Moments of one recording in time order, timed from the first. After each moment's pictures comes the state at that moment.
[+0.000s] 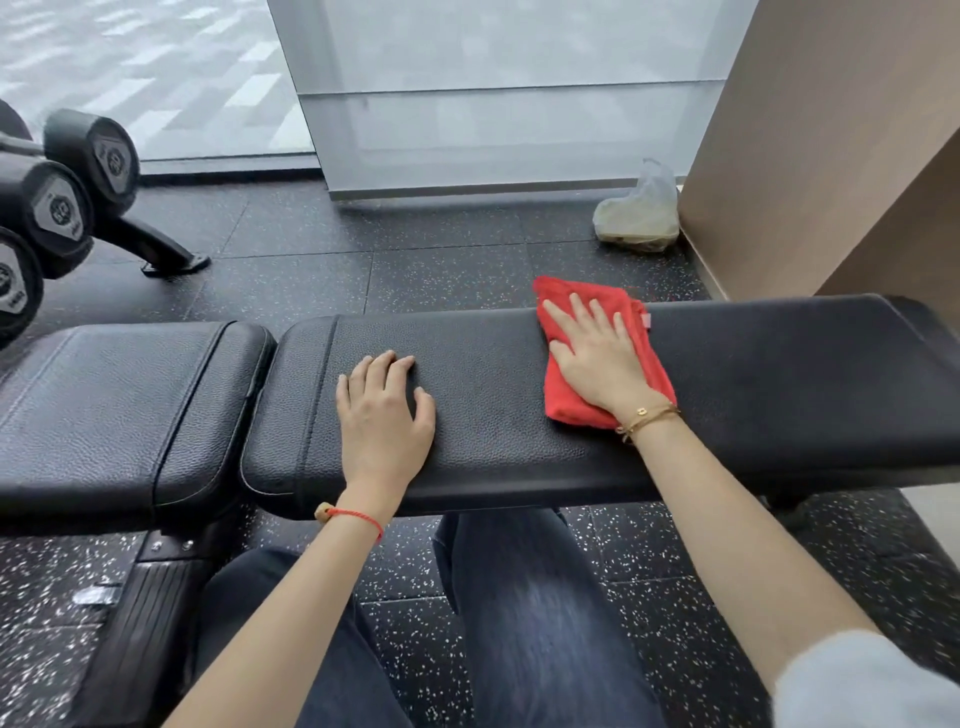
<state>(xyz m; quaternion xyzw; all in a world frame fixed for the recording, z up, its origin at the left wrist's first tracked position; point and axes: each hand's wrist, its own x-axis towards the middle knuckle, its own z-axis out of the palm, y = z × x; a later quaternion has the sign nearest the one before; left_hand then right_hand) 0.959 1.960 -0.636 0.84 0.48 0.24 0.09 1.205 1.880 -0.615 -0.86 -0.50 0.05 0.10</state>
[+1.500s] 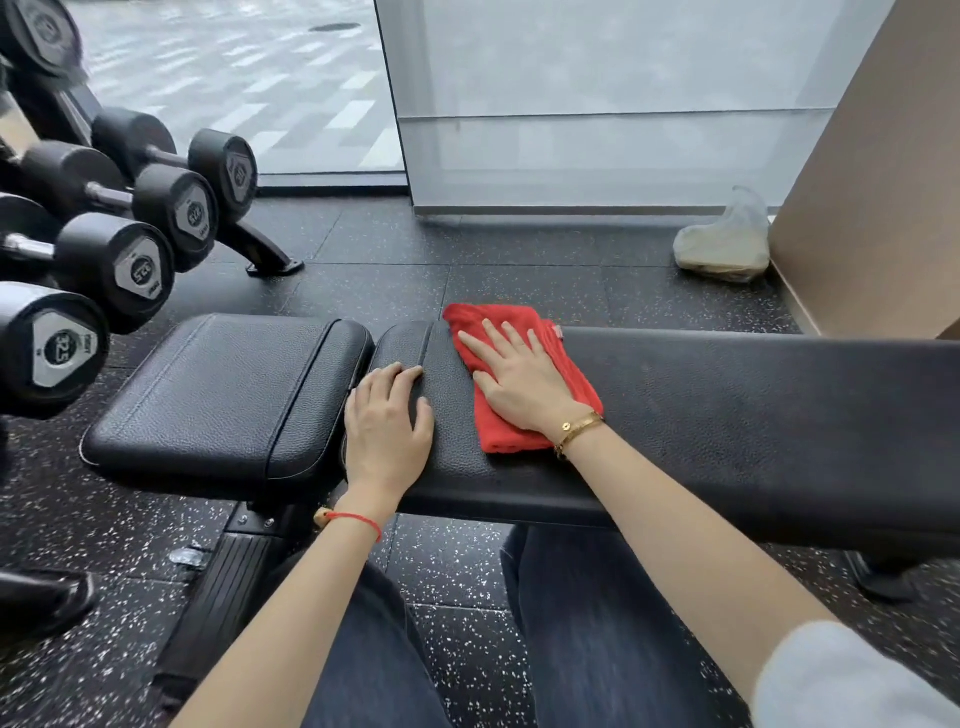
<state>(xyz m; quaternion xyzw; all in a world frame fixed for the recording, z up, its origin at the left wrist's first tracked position) 0.881 2.000 -0.637 0.81 0.52 0.26 0.08 1.067 1.975 -0.613 -0.74 -0.66 0.09 0.12</state>
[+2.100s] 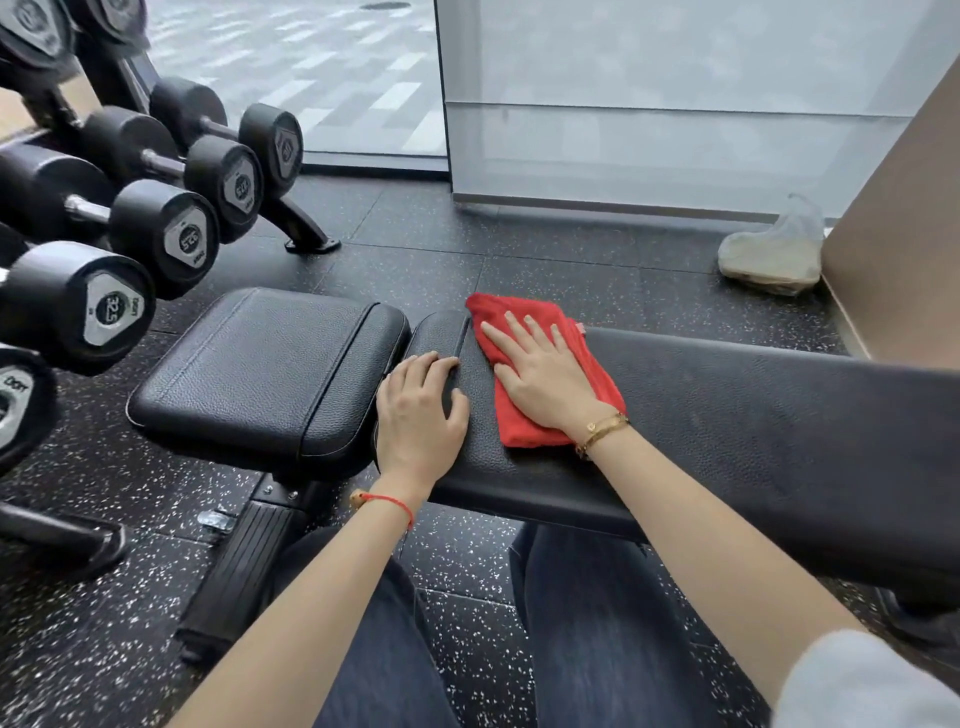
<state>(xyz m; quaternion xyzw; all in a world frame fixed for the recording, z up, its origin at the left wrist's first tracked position) 0.881 2.003 -0.641 0.80 0.53 0.27 0.07 1.057 1.989 -0.618 -0.72 -0.68 0.08 0.12</state>
